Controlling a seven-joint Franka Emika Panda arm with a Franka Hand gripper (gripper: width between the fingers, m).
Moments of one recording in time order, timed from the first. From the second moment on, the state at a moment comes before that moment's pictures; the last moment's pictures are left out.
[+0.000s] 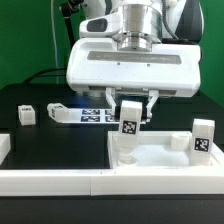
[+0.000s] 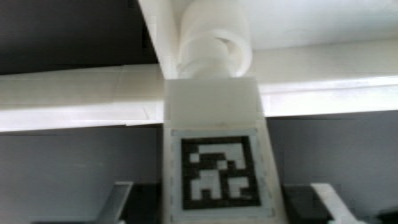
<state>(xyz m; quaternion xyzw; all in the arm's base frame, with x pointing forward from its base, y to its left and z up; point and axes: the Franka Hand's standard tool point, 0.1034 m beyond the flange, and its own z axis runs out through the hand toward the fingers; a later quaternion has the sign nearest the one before) 0.615 0.006 0.093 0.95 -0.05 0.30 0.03</state>
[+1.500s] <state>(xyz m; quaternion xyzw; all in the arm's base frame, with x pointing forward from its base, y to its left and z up) 0.619 0.010 0.083 0.95 -0.05 0.30 0.03</state>
